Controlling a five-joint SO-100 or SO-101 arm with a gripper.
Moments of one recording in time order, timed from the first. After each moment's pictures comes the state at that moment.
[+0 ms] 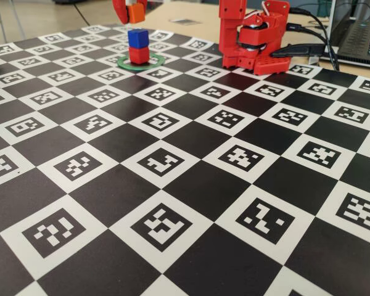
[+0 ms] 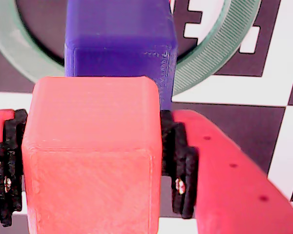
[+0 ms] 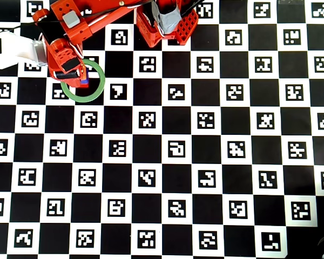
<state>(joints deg) 60.6 92.3 96.4 86.3 -65.2</state>
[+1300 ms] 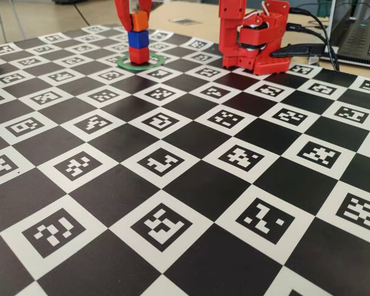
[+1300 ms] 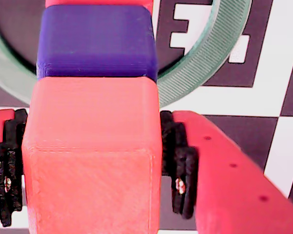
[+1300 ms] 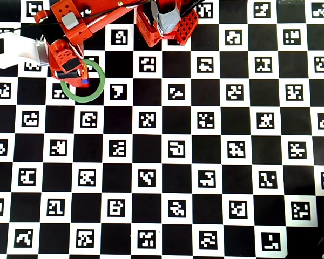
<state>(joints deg) 61.8 92.3 100.9 83.0 -65.9</state>
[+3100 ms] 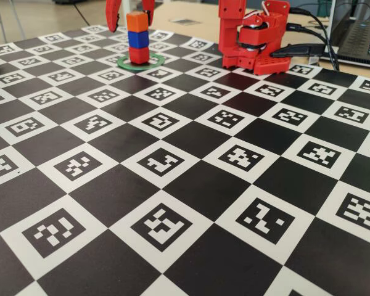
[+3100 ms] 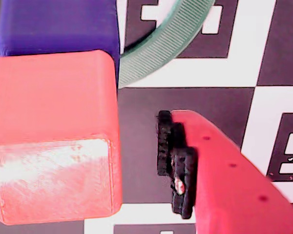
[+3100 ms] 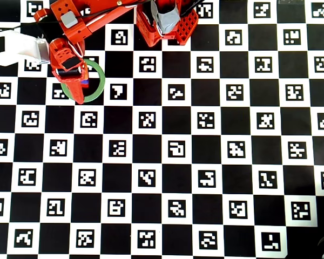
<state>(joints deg) 63.6 92.3 99.5 87.0 -66.4</state>
